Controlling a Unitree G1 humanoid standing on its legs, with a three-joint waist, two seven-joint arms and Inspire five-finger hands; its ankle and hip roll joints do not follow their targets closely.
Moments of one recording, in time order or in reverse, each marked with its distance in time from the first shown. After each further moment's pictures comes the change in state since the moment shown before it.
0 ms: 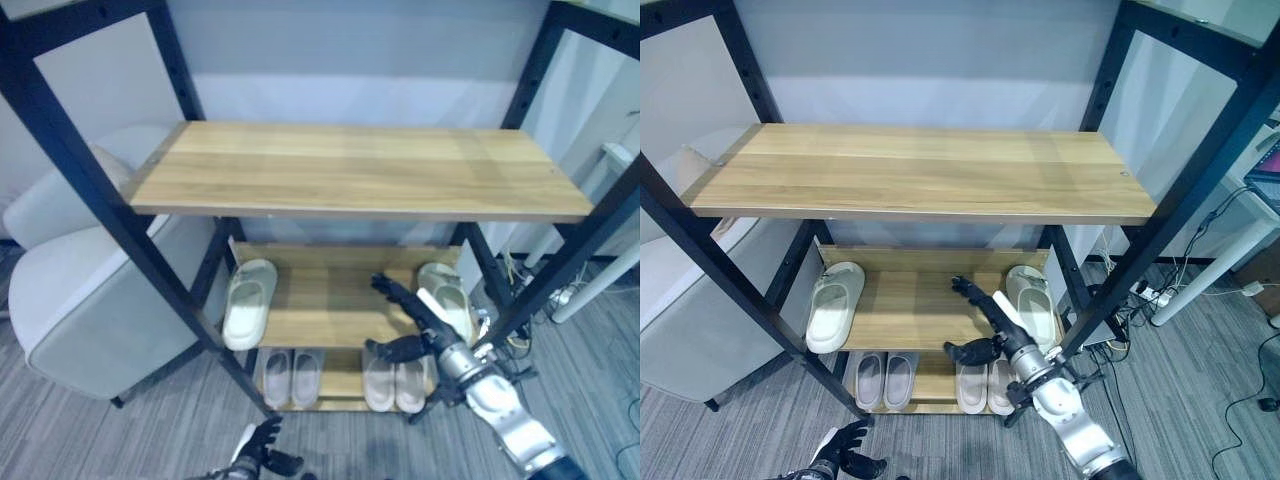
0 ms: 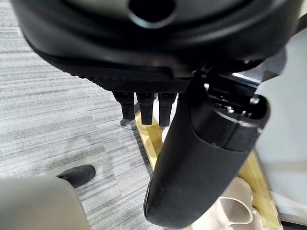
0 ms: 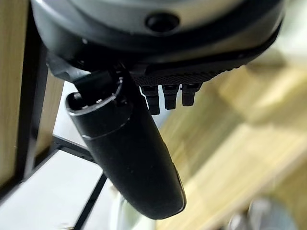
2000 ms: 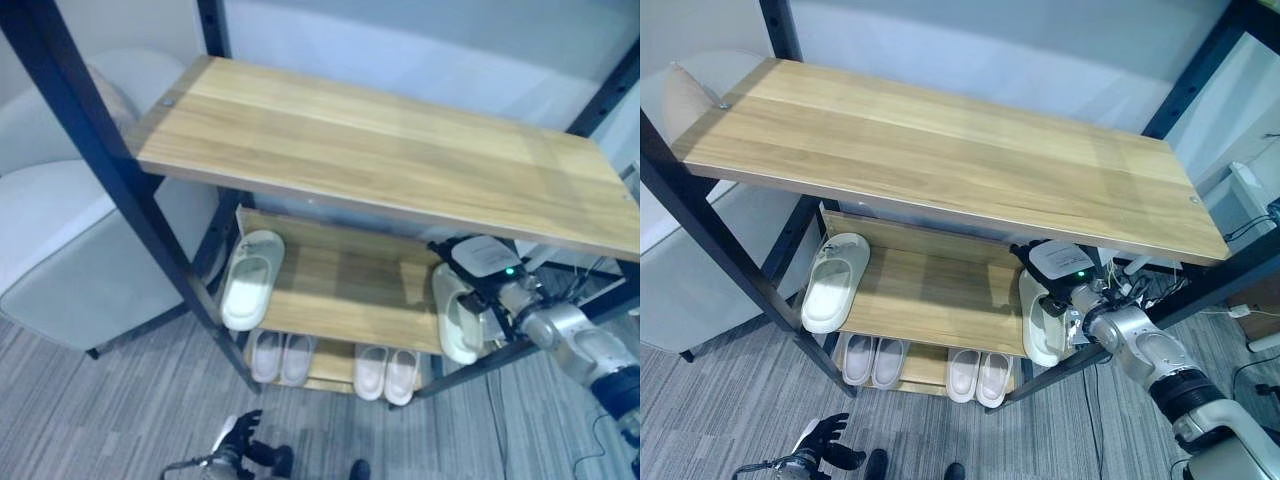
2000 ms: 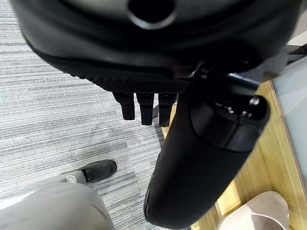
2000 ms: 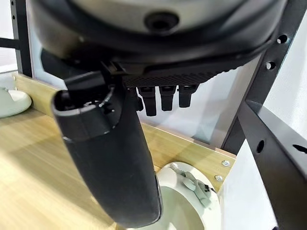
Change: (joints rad) left arm -0.092 0.052 0.038 0.117 0.033 -0.001 -0.001; right arm -0.383 -0.336 0.154 0.330 -0.631 0.023 -0.047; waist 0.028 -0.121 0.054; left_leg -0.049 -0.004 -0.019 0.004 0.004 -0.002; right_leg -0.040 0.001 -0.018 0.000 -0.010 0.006
